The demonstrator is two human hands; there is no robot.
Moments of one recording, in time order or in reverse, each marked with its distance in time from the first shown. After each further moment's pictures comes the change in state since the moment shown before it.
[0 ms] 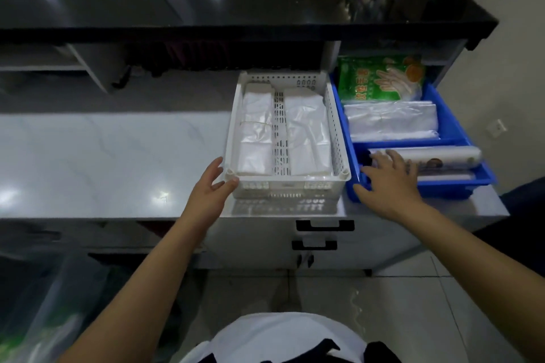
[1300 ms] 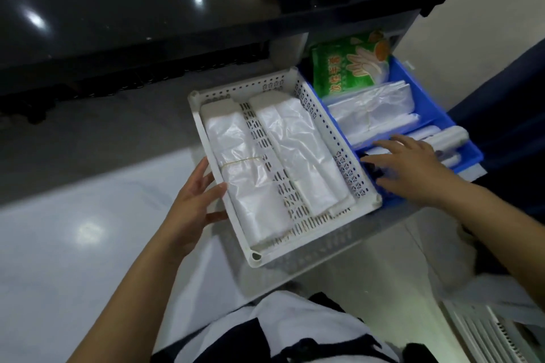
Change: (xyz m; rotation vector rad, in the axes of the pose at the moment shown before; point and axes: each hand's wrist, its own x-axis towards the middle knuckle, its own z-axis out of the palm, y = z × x) left_hand 0.193 0.031 -0.037 -0.216 -0.577 -0.174; right_hand 0.059 -0.024 -0.045 -0.063 -0.192 0.186
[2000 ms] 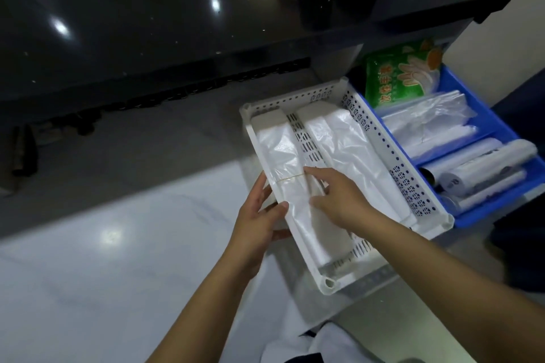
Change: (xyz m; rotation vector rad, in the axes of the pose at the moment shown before) left_hand 0.002 0.002 -0.004 -0.137 -0.038 0.020; right_hand 0.064 -0.215 0.031 0.912 0.008 0.156
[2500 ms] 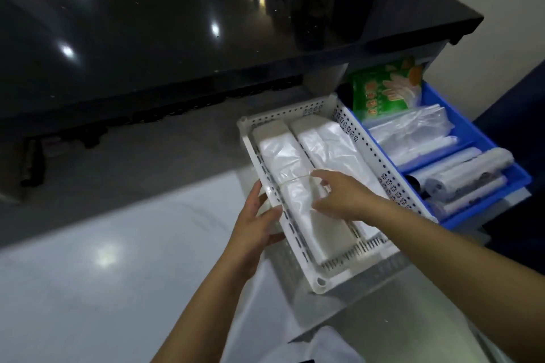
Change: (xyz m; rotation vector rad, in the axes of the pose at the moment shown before) left_hand -0.003 0.002 0.003 0.080 -0.033 0.003; right_hand -0.002 -0.010 -0.036 -0.123 -0.131 0.057
